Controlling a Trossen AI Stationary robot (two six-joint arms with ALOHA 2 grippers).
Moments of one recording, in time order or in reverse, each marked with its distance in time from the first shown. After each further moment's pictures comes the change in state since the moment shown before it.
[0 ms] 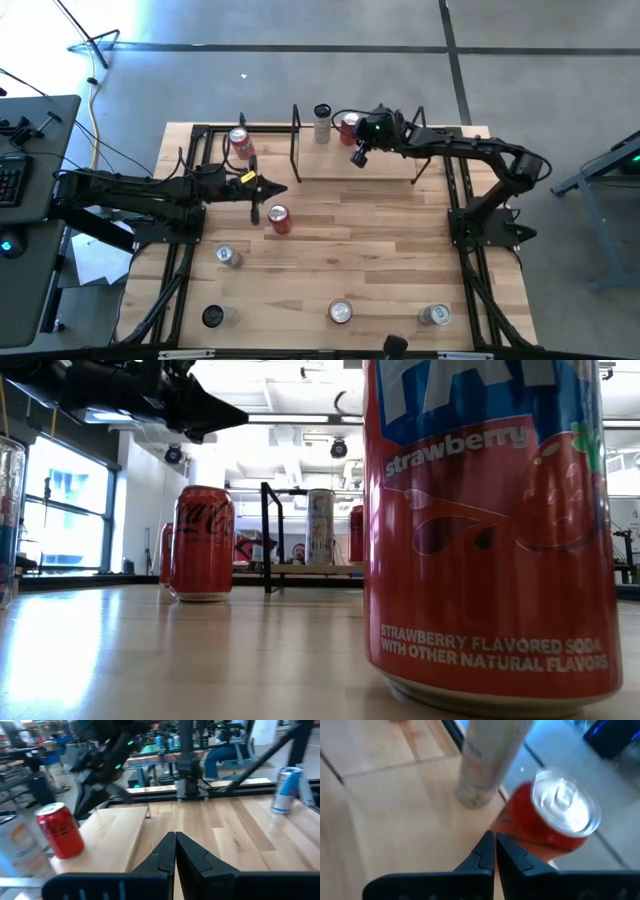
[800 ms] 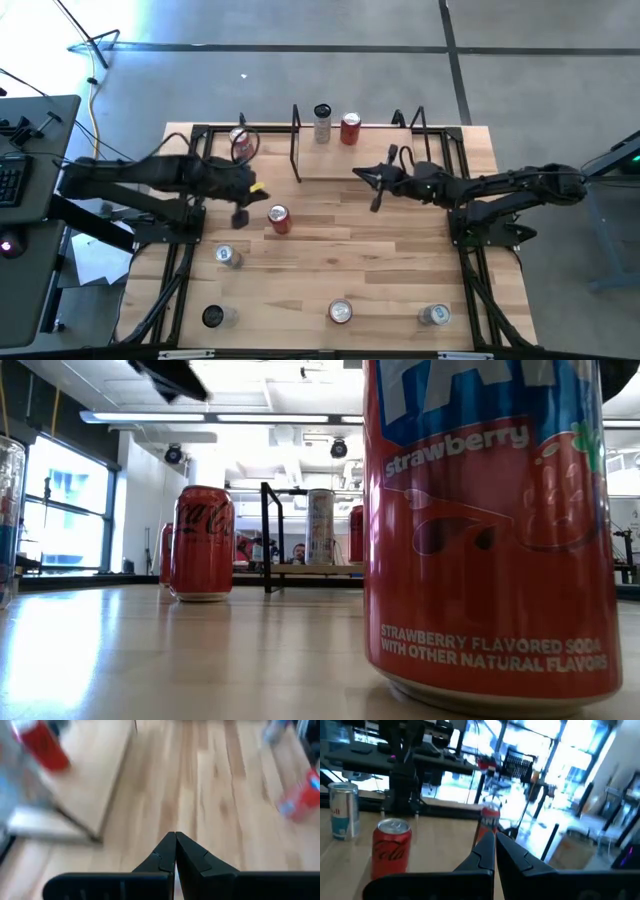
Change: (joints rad) left arm -0.151 0.067 0.621 -1.165 -0.111 -0.222; right arm 0.410 -0.381 -0.523 0.773 0.085 -0.045
